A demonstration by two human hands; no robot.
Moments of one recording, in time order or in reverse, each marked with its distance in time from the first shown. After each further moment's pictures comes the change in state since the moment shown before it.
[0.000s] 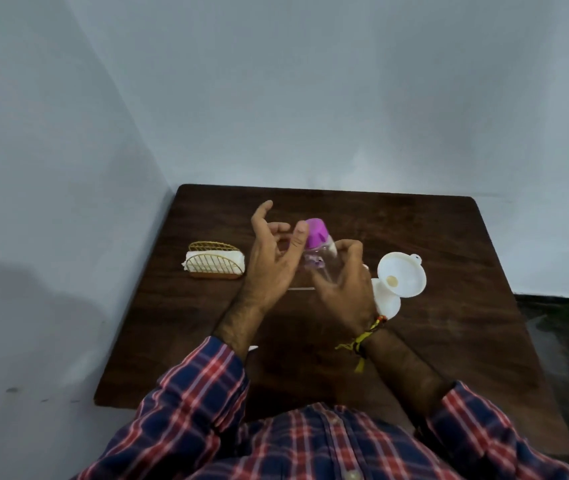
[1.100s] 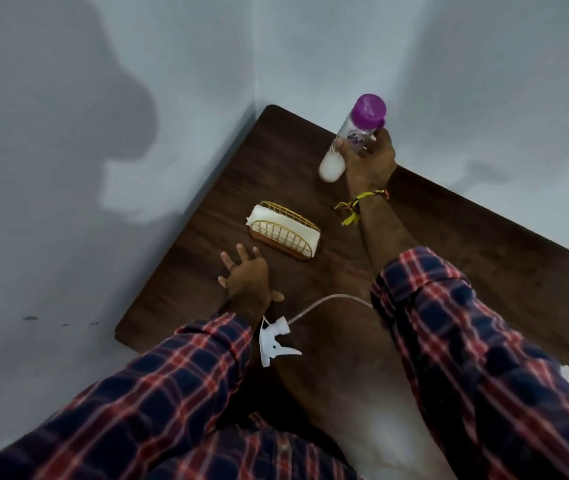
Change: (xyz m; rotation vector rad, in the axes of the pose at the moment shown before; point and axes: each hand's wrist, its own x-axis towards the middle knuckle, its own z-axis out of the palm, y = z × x) left_hand 0.054 -0.201 -0.130 0.916 -0.280 -0.890; right_hand 0.207 -0.044 0.255 0.186 -0.054 0.095
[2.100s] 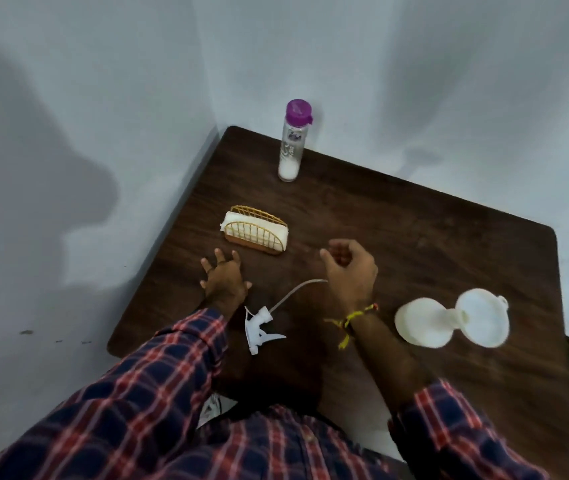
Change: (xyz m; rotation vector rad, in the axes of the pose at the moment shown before) left_hand -0.018 -0.009 0.009 0.011 0.159 0.104; right_hand -0.172 0.040 -0.129 -0.186 -0.040 0.106
